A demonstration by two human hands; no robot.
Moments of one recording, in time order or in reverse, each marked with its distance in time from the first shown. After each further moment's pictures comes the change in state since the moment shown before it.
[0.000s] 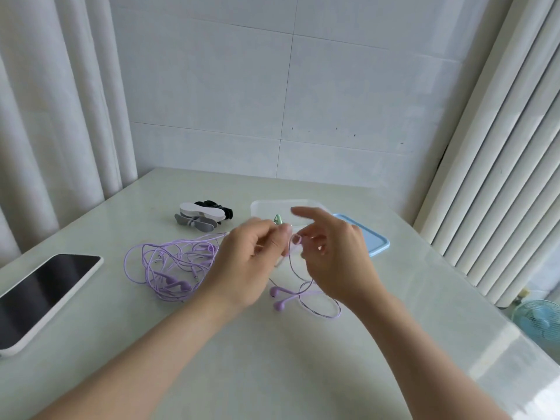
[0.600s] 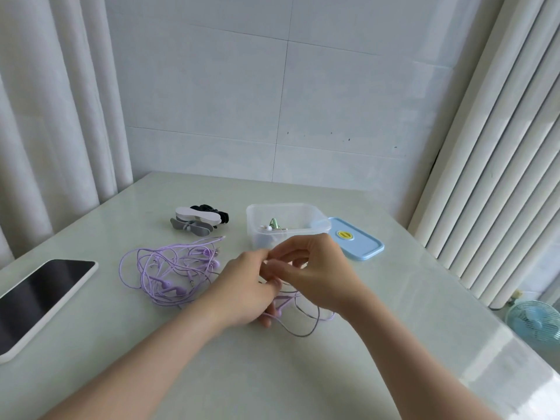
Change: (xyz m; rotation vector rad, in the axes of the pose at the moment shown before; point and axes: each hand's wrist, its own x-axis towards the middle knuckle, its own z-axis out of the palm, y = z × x) left_hand -0.009 -0.016 0.002 0.125 -0.248 -0.385; right_hand -0.005 -0.007 0.007 0.230 -0.277 0.191
